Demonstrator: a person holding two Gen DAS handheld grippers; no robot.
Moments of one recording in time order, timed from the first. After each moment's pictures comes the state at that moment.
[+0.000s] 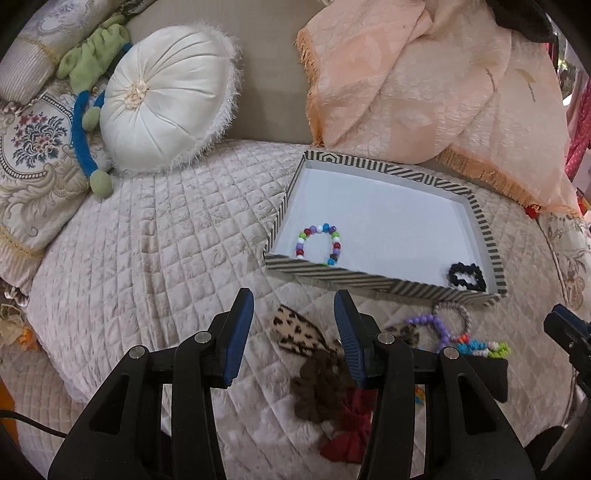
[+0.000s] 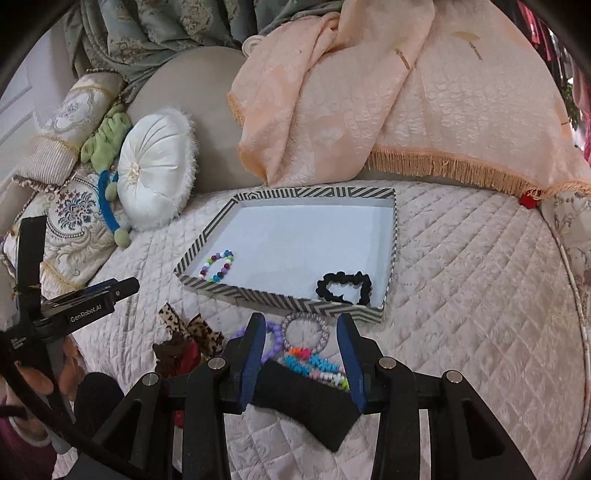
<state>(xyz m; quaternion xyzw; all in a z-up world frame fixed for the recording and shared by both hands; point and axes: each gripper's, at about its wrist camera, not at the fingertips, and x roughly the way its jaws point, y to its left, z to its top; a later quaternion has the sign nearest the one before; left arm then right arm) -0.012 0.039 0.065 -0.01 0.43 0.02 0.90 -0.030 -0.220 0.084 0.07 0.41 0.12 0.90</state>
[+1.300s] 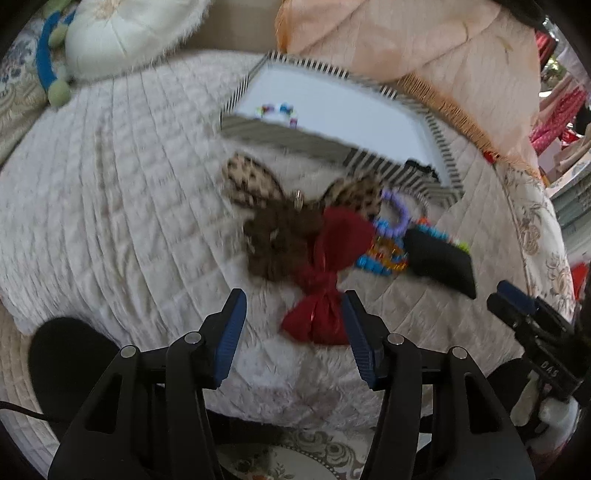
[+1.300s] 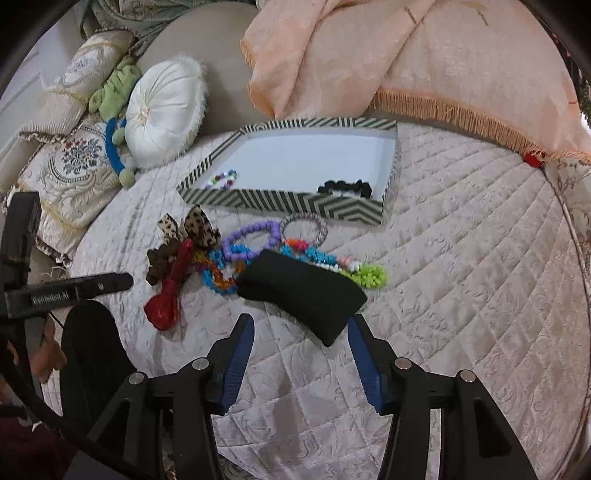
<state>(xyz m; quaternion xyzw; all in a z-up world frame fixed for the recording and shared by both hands) -0.073 0.035 0.005 -0.08 0.55 -0.07 0.83 -0.080 -0.226 0.032 0.05 0.48 0.15 0.86</state>
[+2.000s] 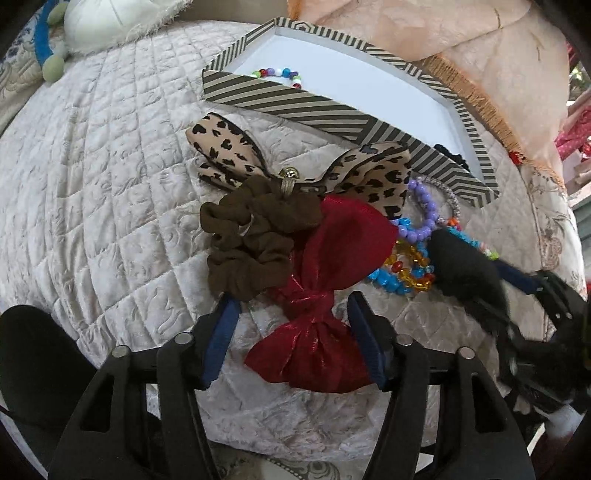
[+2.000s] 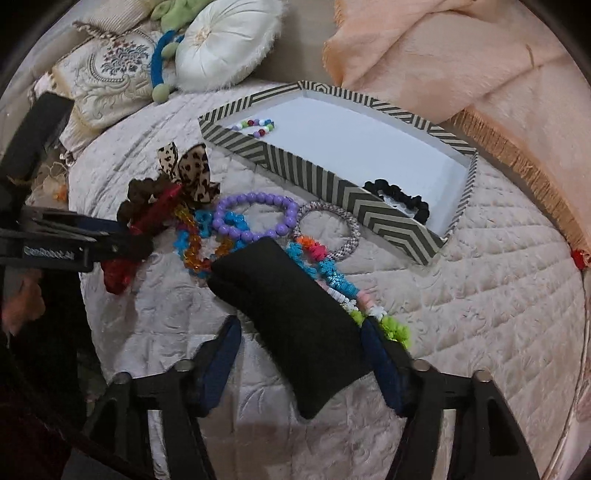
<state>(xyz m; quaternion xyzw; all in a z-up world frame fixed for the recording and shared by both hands) -0.042 0.009 -0.035 -0.10 0.57 -0.05 0.81 -0.028 -0.198 -0.011 -0.13 0.49 0.24 0.83</state>
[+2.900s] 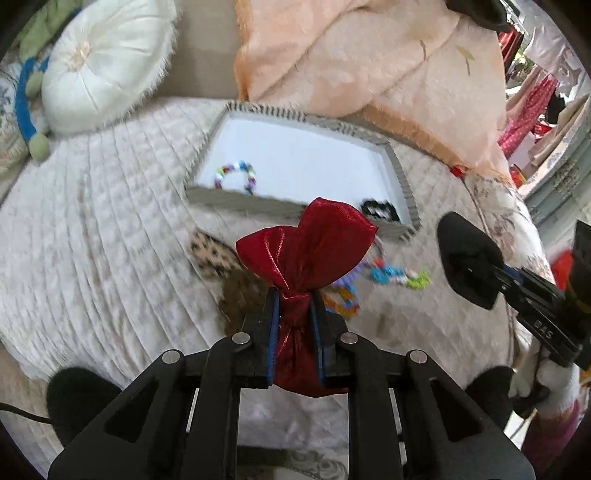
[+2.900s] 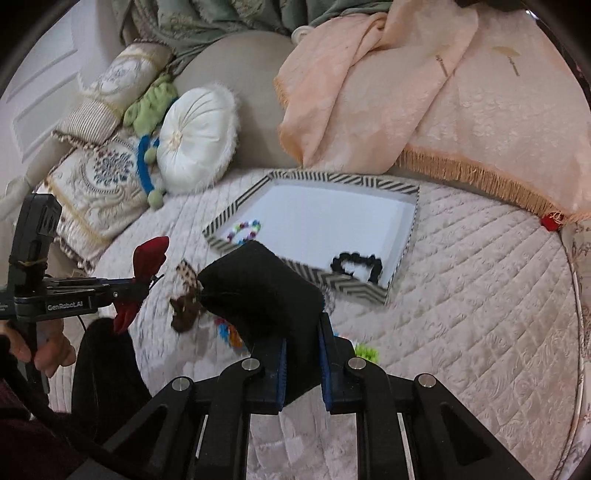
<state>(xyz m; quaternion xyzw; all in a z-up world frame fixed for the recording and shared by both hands) -0.051 0.022 0.064 -0.06 0.50 -0.12 0.86 -0.048 -0.238 0.085 0.03 0.41 0.20 0.89</state>
